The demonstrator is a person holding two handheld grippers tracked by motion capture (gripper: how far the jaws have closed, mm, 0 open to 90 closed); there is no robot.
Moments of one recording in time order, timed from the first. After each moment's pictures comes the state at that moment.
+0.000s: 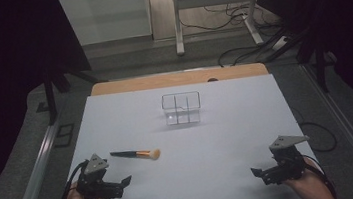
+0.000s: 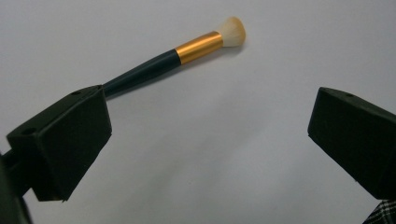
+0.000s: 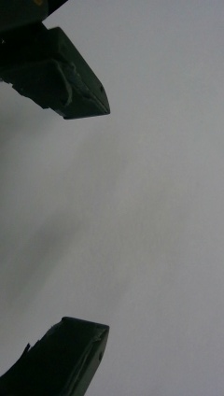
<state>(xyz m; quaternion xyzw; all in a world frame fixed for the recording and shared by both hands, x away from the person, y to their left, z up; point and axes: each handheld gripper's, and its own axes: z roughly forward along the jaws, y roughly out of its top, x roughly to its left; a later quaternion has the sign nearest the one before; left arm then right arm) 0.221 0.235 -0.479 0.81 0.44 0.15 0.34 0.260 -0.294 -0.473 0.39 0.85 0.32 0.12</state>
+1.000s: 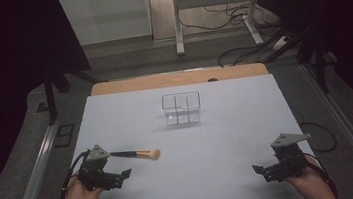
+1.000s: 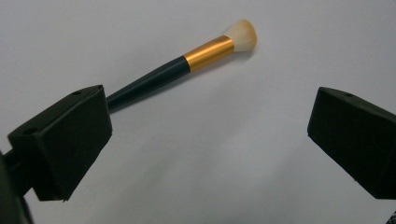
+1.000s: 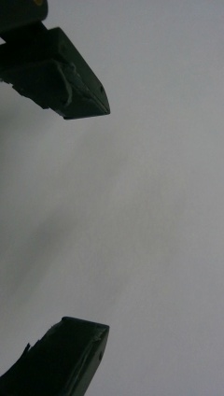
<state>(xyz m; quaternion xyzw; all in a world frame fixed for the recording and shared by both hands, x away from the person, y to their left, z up) 0.248 0.236 -0.476 0.83 0.44 0.12 0.32 0.264 -0.298 -0.471 0.40 0.85 0.32 0.14</state>
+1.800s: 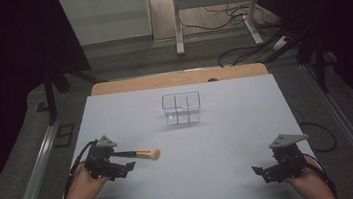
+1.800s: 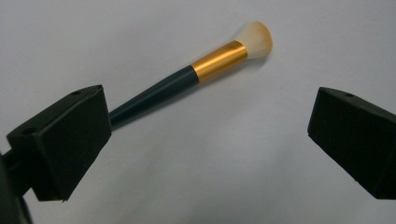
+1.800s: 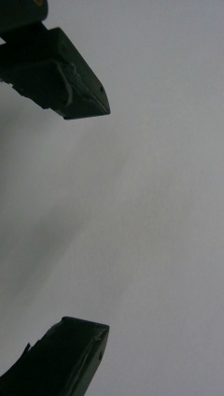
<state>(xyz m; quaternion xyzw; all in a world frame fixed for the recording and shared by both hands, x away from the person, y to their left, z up) 0.281 0.226 -0.476 0.84 0.44 0.10 0.29 0.265 -0.296 -0.474 0.39 0.86 0.31 0.14</state>
